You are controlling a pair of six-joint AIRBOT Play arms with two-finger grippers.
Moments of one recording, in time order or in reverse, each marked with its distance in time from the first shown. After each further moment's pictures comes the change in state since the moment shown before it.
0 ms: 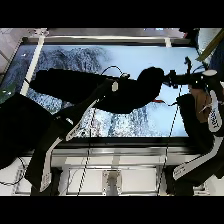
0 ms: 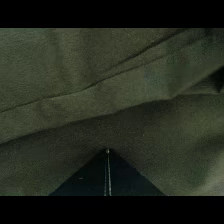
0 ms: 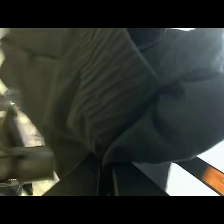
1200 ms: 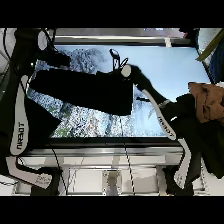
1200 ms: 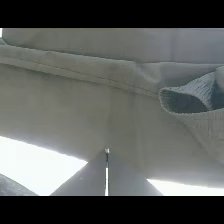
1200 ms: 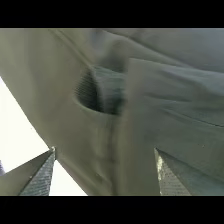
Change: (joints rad) left arm 0.412 0.549 0.000 0.569 -0.374 0.019; right arm 0.747 -0.179 0.397 -0.574 -0.366 0.543
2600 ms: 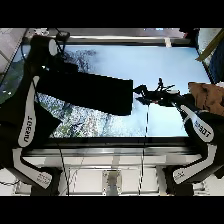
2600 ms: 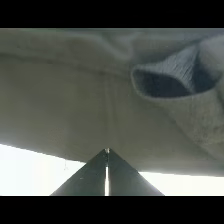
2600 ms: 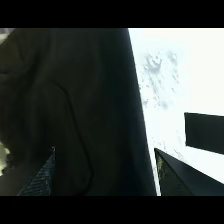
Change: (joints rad) left arm 0.008 -0.107 -0.071 -0.109 0.000 0.006; right arm -0.414 0.255 -0.930 0.846 -0.187 -0.491
